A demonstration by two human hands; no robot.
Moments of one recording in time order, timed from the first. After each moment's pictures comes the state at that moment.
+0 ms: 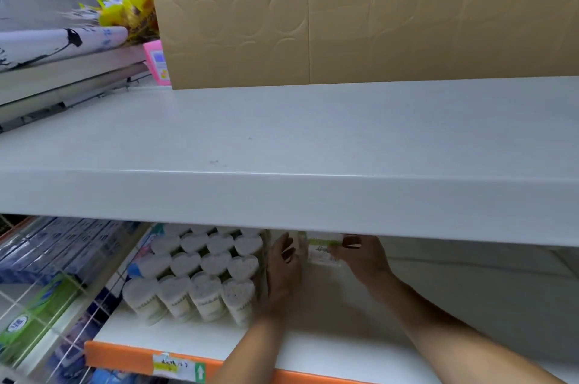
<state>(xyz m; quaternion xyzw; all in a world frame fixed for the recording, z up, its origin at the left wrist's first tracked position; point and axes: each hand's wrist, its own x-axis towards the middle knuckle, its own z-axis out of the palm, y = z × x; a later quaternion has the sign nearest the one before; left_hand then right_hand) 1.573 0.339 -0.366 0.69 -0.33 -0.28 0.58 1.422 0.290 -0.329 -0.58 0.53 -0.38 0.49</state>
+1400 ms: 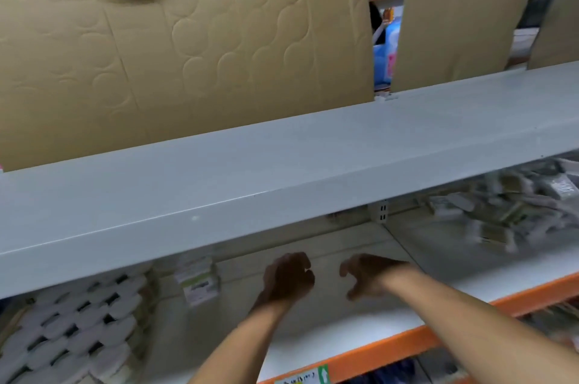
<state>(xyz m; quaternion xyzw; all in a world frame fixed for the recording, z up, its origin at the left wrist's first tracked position) 1.356 0.323 -0.287 0.67 -0.72 -0.12 0.13 1.154 0.312 -0.275 -0.77 0.58 0.07 0.26</state>
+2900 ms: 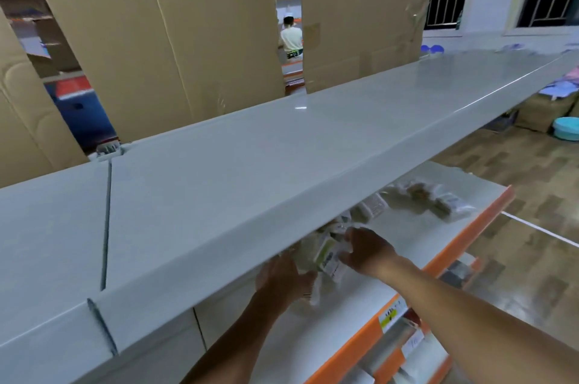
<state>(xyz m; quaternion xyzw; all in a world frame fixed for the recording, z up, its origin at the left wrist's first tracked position) 0.901 0.185 -0.304 0.58 -0.79 -0.19 0.05 0.701 0.233 -0.282 -0.58 0.79 -0.10 0.16</state>
